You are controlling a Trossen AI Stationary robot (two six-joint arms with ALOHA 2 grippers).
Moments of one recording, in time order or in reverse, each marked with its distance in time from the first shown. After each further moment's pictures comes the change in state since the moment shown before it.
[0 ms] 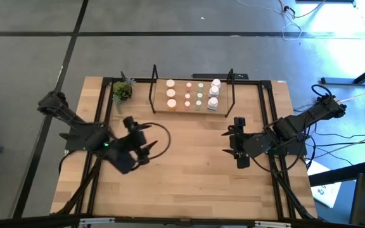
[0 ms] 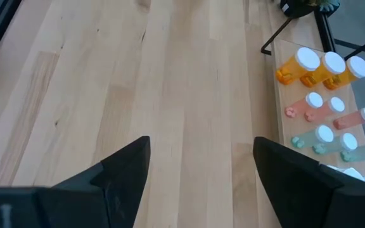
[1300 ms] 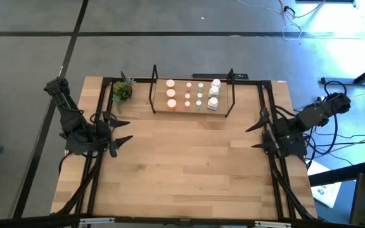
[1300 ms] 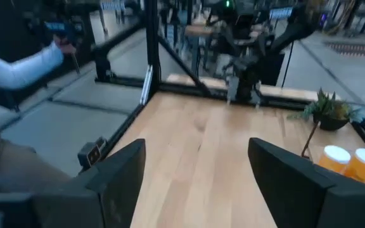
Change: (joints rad) left arm -0.336 -0.787 -0.760 0.498 -0.260 0.083; right arm 0.041 -0.694 -0.385 0.384 -0.208 -0.126
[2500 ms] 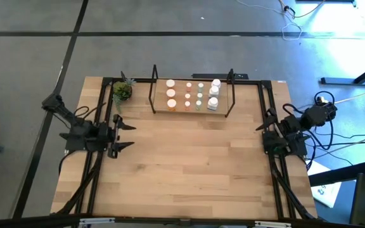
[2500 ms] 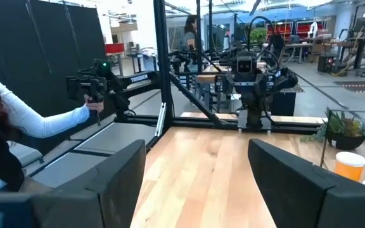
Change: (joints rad) left arm 0.337 -0.418 -0.472 0.716 0.641 0.590; right arm 0.000 -0.500 -0.319 0.050 -0.045 0.013
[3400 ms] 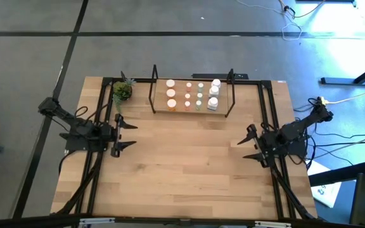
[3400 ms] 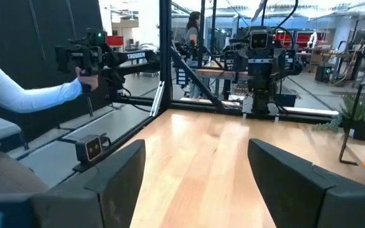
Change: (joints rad) left arm 0.090 0.002 0.000 -0.066 0.071 0.007; right arm -0.001 0.011 -0.476 0.501 0.000 -0.084
